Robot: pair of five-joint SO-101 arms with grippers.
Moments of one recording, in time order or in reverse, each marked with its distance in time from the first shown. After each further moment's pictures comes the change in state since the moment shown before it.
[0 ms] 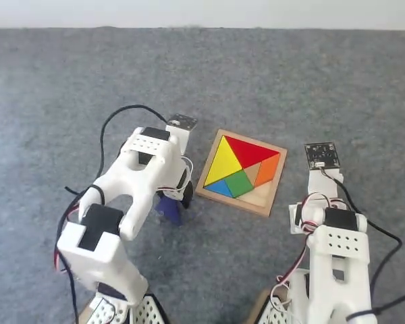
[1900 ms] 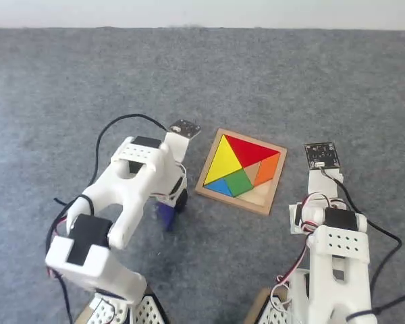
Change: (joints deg) left arm -4.9 -6.2 4.7 -5.6 -12.3; right arm 0.1 0.0 0.0 0.0 0.0
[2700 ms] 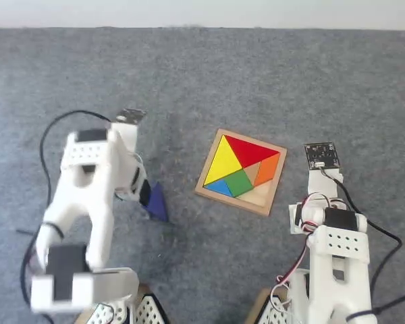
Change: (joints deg) left arm -11.6 -18.5 7.5 11.2 0.8; right arm 0.0 0.0 0.0 0.0 0.0
